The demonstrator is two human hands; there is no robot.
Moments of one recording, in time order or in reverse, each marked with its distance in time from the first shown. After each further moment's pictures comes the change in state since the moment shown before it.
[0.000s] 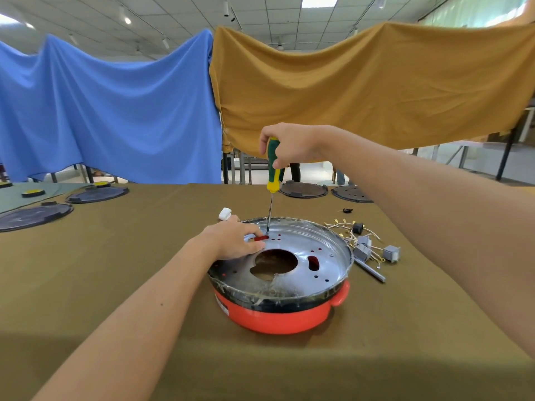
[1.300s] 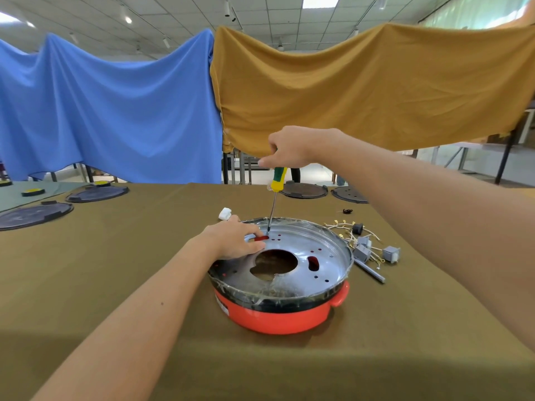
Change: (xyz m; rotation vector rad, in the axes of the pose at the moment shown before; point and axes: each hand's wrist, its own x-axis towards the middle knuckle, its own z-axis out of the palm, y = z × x) left_hand 0.001 -0.002 0.001 -0.003 0.000 0.013; right_hand 0.004 -0.004 0.004 -0.370 0.009 0.104
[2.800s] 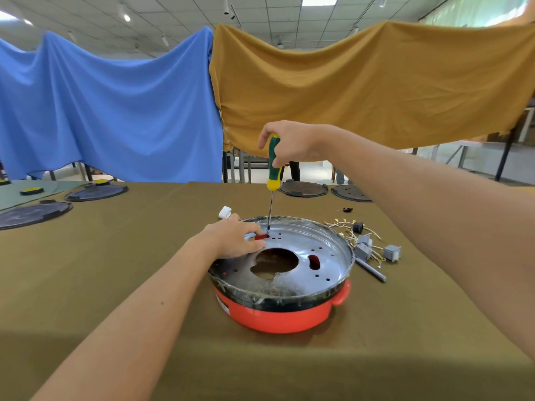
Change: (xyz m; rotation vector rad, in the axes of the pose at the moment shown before) left_hand -0.001 0.003 0.000 0.004 -0.005 -0.018; right_hand 0.001 0.003 0.000 0.458 0.018 -0.038
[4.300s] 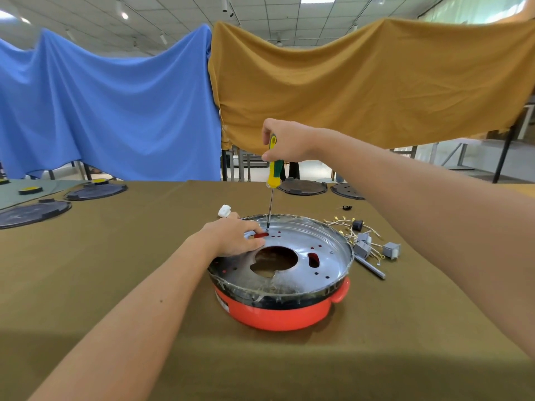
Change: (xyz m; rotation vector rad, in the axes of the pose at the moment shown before) left_hand 0.004 -0.002 0.002 -0.014 0.008 0.018; right_hand 0.004 0.005 0.007 -0.132 0.072 -0.028
